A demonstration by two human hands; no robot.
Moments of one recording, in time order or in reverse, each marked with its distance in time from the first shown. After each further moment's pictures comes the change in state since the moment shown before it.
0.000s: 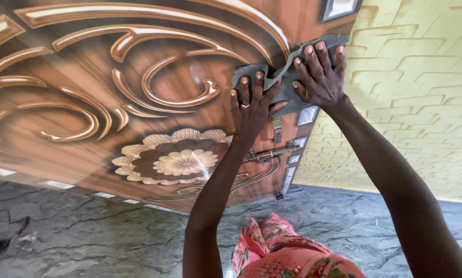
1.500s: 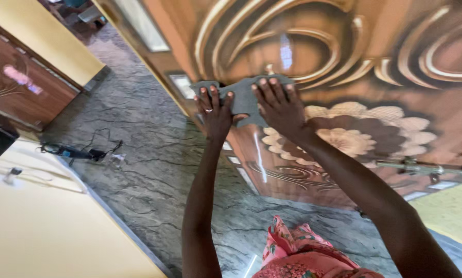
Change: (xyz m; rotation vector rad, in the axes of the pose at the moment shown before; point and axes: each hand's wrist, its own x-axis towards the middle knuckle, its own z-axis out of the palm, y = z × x) left_hand -0.311 -0.596 -0.154 0.164 -0.252 -0.191; right_hand 0.309 -0.597 0.031 0.170 0.022 -0.081
